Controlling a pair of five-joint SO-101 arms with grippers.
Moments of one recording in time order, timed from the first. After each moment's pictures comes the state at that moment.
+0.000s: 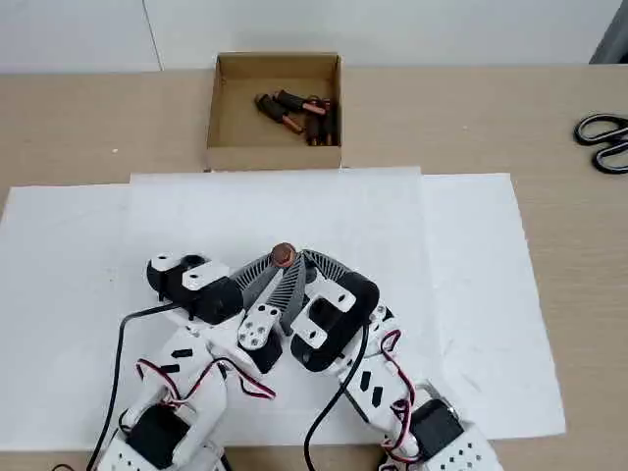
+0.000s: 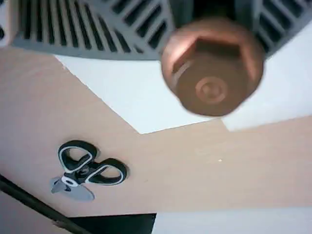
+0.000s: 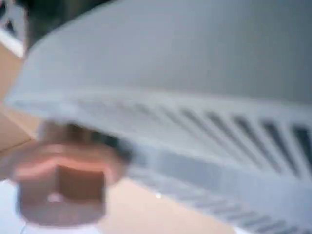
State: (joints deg) left arm 31.8 -103.5 90.4 33.4 21.6; right arm -38.5 -102.6 95.6 19.3 14.9
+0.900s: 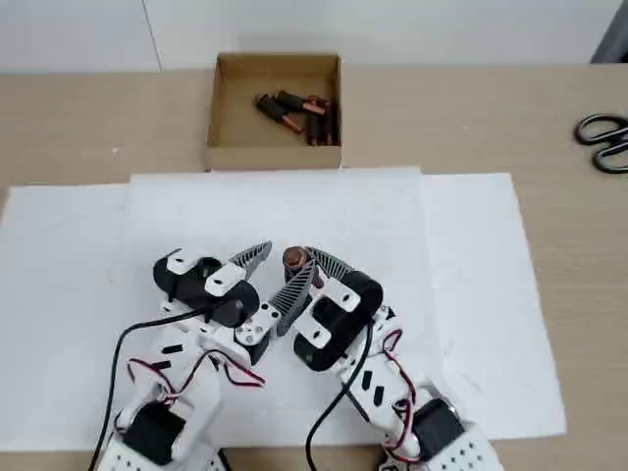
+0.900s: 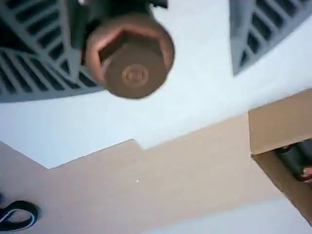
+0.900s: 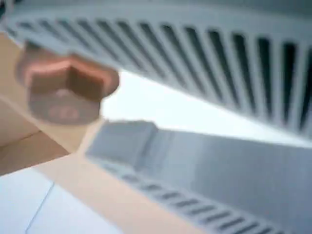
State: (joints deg) left arm 24.1 -102.8 88.9 34.7 6.0; right arm -38.5 -102.8 95.6 19.4 14.9
